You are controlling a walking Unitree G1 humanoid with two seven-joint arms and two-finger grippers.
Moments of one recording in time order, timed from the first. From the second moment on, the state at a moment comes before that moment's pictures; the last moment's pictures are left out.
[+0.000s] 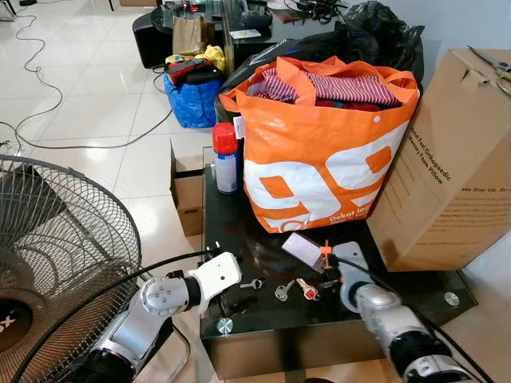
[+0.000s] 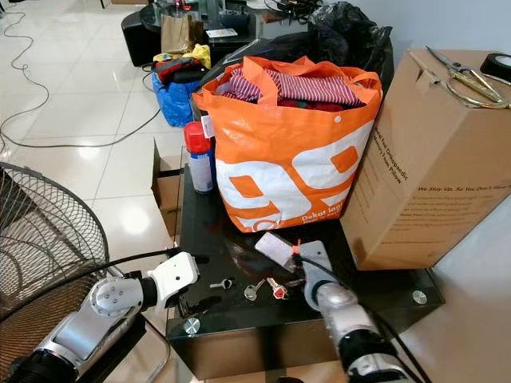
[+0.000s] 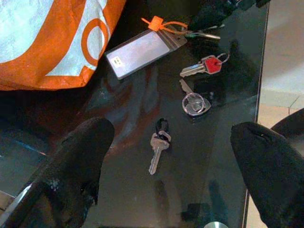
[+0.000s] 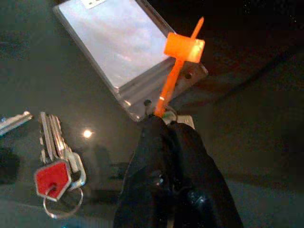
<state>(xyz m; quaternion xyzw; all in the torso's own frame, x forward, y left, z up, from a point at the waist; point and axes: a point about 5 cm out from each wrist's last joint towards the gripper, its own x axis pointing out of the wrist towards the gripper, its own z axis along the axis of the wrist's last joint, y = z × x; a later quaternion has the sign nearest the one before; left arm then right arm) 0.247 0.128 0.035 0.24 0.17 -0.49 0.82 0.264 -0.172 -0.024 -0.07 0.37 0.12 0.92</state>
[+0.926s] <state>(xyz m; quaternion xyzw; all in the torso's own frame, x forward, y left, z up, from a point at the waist) 0.244 0.127 0.033 0.24 0.17 -0.49 0.82 0.282 -0.162 -0.007 -0.12 0.31 0.08 0.94</state>
